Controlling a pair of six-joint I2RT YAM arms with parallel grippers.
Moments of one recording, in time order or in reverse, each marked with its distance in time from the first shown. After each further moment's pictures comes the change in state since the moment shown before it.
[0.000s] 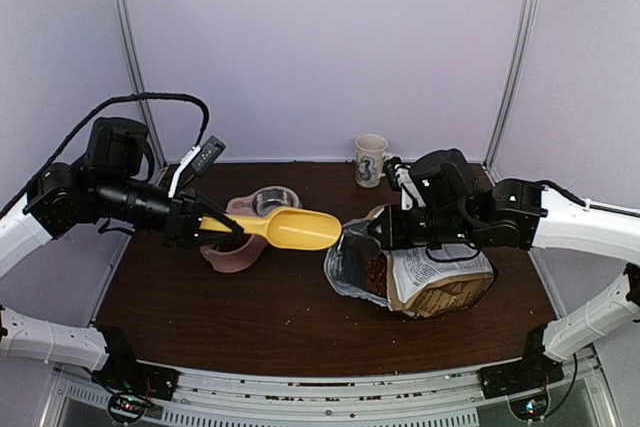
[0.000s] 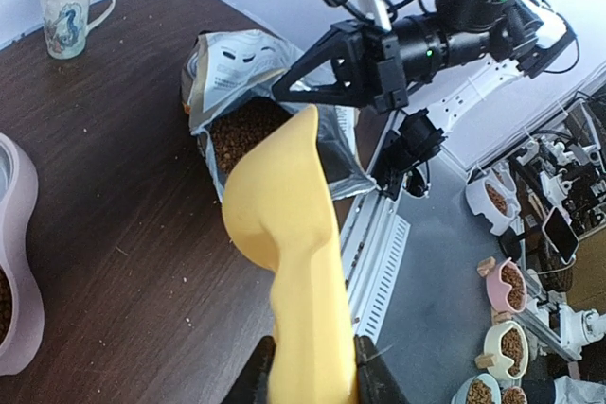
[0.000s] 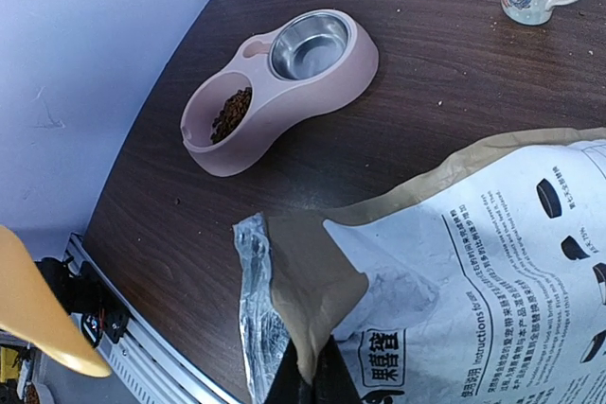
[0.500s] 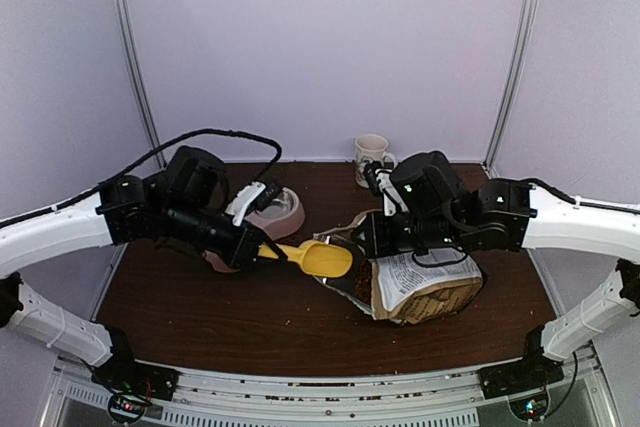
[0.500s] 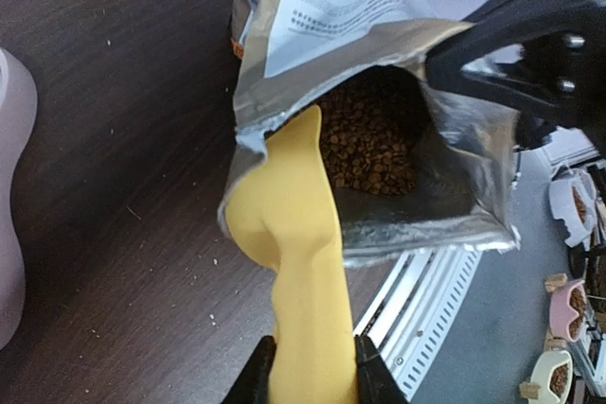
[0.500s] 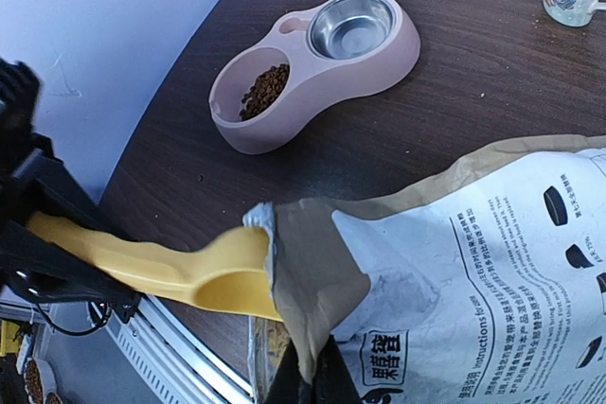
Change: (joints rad) left arm -0.130 0.240 -0.082 0.136 -0.249 -0.108; right arm 0.073 0.067 0.069 -0.017 -0.006 -0.002
